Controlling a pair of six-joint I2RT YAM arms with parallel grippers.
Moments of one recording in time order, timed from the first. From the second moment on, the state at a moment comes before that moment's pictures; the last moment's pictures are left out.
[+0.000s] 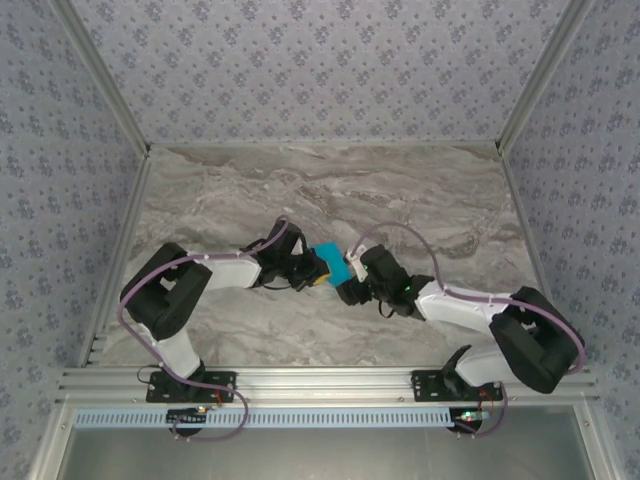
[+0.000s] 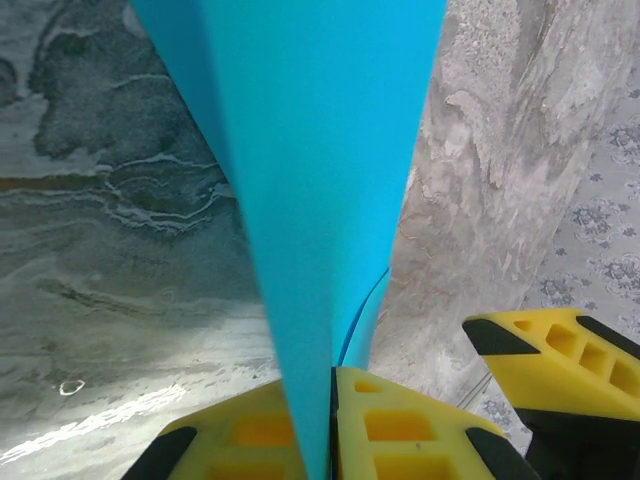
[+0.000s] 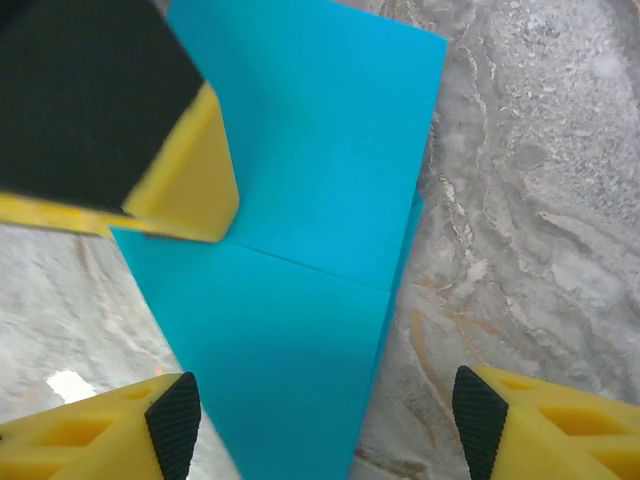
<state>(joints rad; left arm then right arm) -0.69 1.74 0.81 0.12 0.51 -1.22 0.77 1.36 0.53 0.04 0.05 0.06</state>
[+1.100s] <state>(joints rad) -0.69 1.74 0.84 0.07 0.50 -1.22 0.91 1.59 0.44 0.49 0.20 -0.37</state>
